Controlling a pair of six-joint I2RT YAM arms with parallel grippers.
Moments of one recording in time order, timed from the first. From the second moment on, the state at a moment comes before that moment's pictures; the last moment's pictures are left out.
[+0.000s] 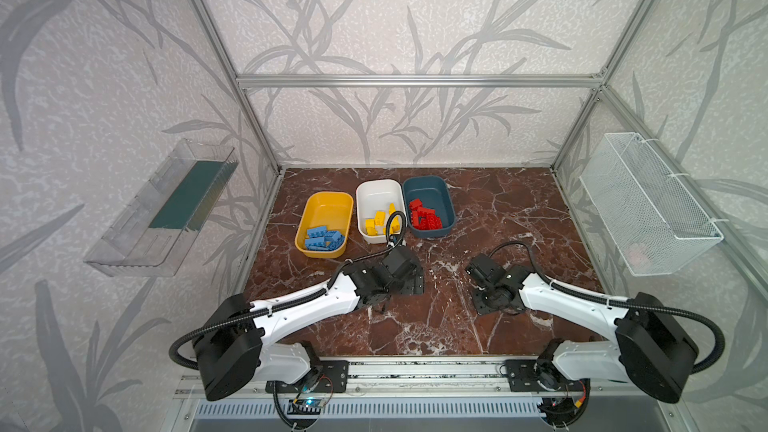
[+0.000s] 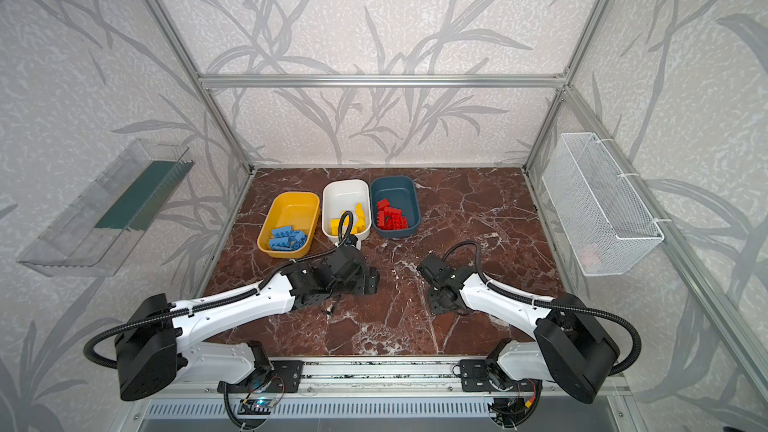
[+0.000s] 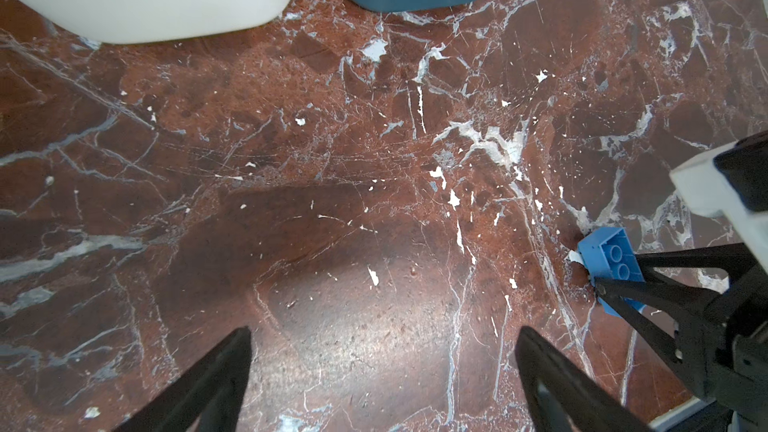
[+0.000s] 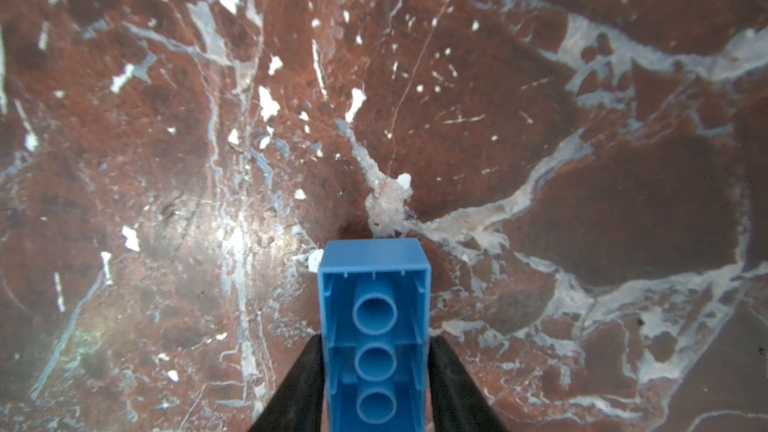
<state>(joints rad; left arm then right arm) -0.93 1.31 0.83 -0.48 -0.20 -0.79 0.73 1.32 0.64 -0.70 0.13 0.50</state>
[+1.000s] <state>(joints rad) -0.93 0.83 0.95 -0.77 -0.58 -0.64 0.82 1.40 1.09 -0.76 0.02 0.43</state>
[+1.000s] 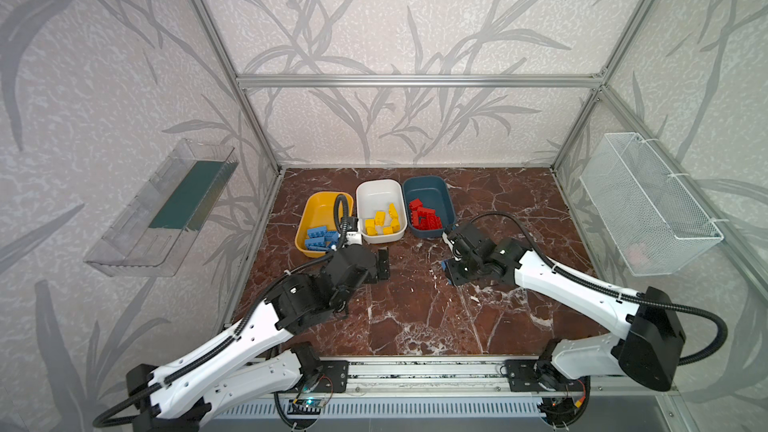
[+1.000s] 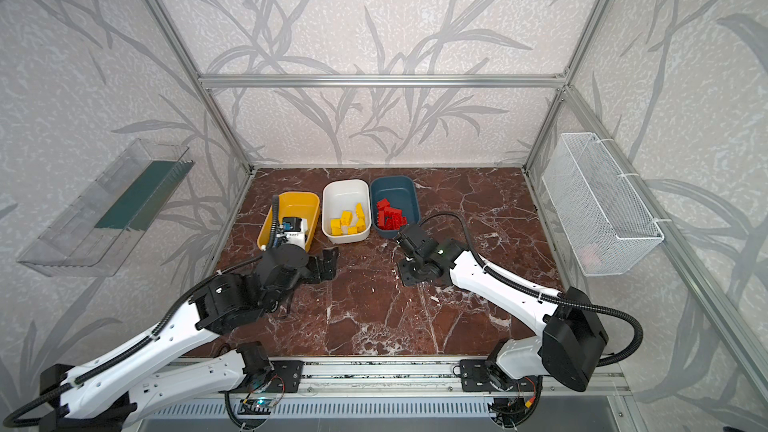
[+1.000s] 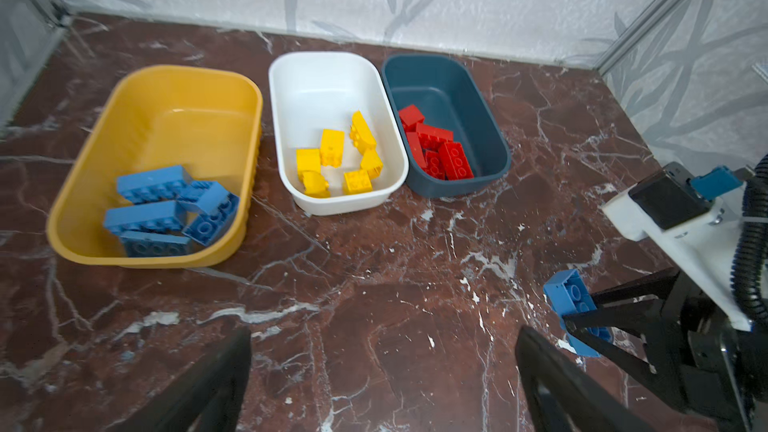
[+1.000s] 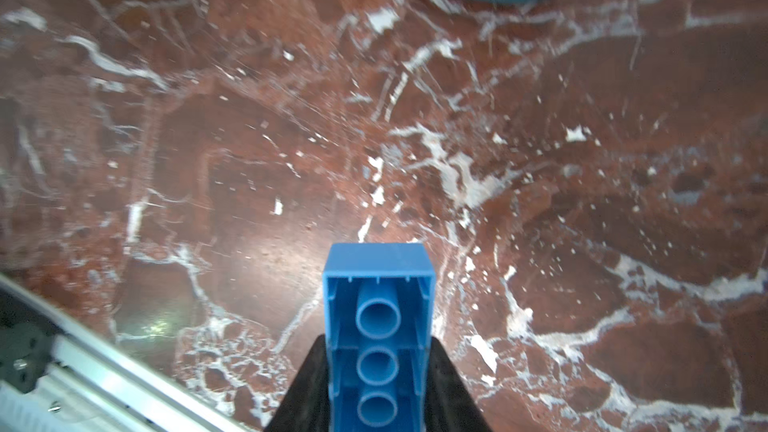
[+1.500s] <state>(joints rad) -0.93 0.58 1.03 -0.95 -0.81 -0.49 0.89 1.78 1.56 -0.72 -0.09 0.37</state>
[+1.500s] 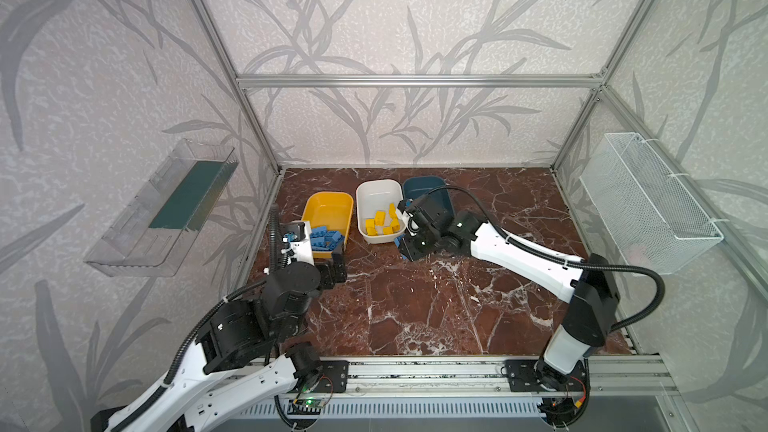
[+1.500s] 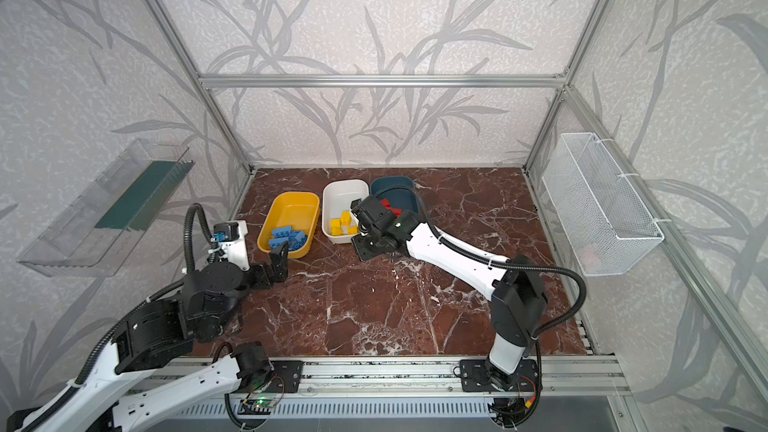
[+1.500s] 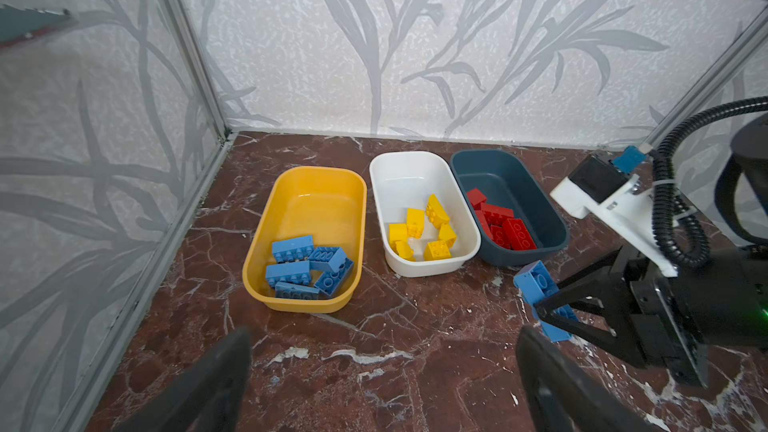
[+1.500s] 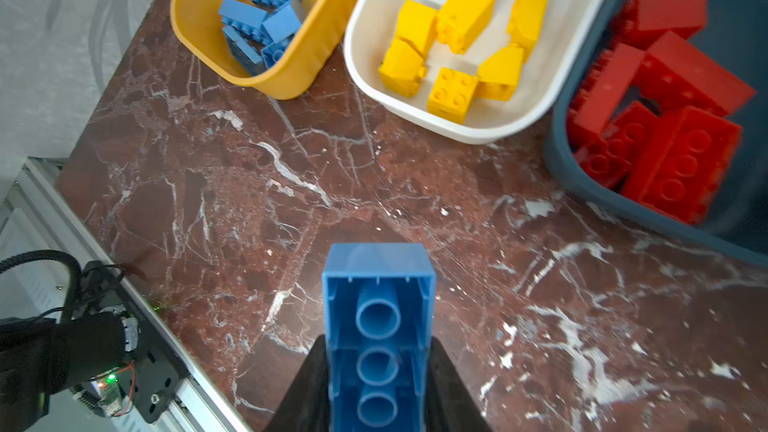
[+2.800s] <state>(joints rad) -0.76 0.51 0.88 -0.96 -0.68 -0.42 0.93 2.69 2.69 -0.66 -0.23 0.42</state>
